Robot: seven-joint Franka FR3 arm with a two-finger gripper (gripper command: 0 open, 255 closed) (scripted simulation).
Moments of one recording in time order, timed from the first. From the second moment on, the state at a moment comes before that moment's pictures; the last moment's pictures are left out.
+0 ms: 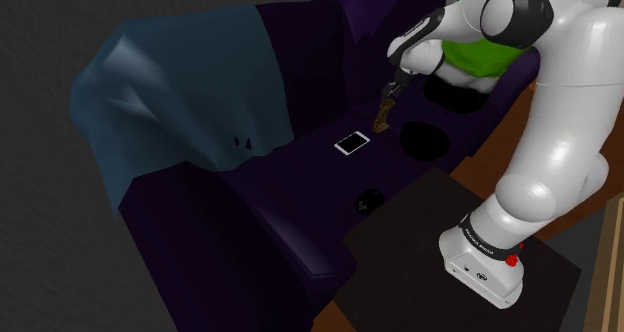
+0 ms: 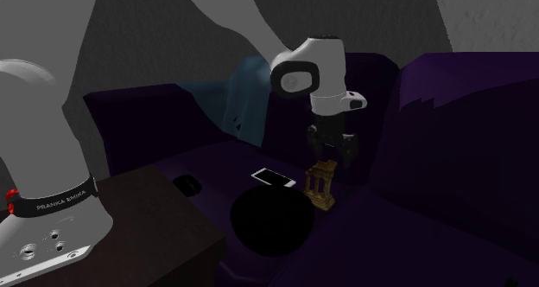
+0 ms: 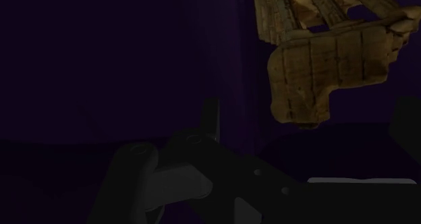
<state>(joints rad) -0.20 0.47 -0.33 -1.98 0.43 2.60 -0.80</state>
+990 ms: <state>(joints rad) -0.21 0.51 -0.31 -1.96 0.46 2.63 -0.82</state>
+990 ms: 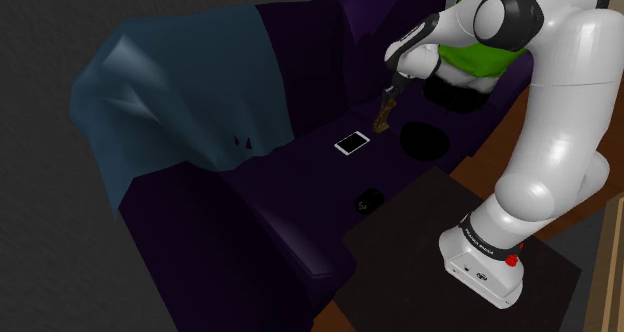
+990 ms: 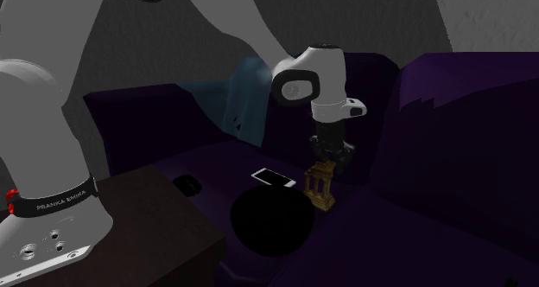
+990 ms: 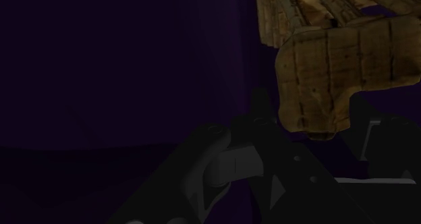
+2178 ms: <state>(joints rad) -0.17 0.40 -0.37 -1.96 0.37 2.52 -0.75</state>
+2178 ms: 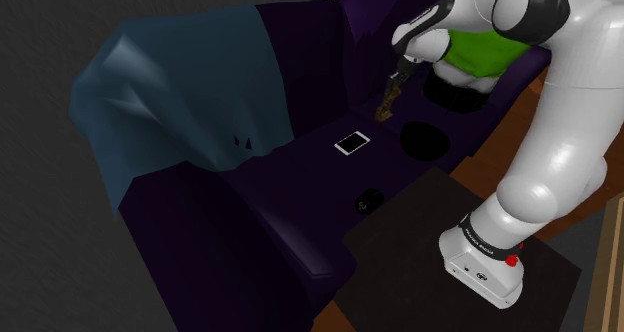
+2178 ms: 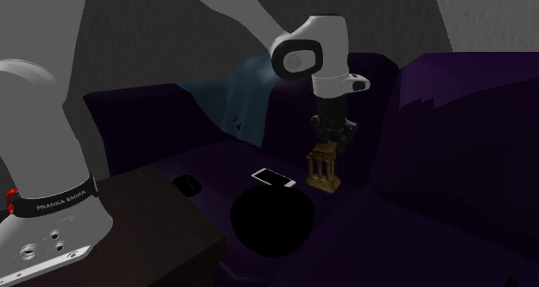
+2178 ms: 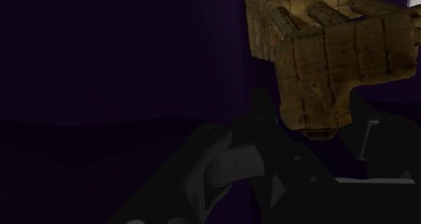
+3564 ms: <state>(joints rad) -0.13 0.24 -0.43 -1.89 0.24 2.31 -0.66</state>
